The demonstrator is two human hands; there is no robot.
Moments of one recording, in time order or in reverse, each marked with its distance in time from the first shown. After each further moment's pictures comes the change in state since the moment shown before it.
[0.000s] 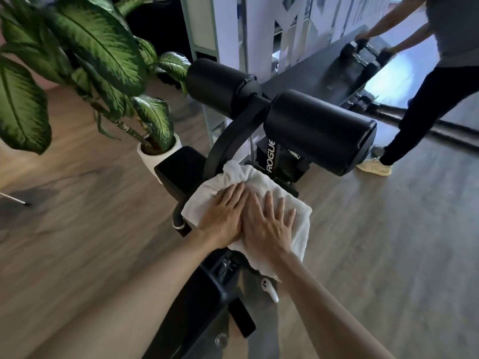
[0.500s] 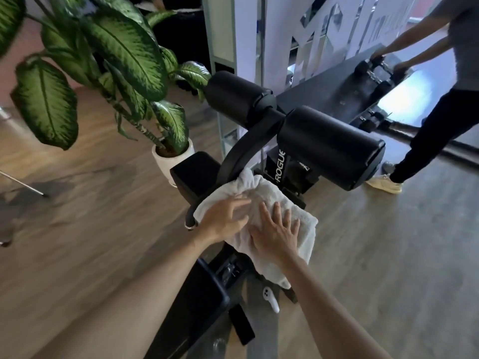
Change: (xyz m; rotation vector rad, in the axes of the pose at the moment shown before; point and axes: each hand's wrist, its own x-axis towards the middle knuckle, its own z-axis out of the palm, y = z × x) left_hand -0.022 -0.013 -0.025 -1.068 0.083 -0.347; right_hand 0.007 0.007 0.000 0.045 -0.139 0.073
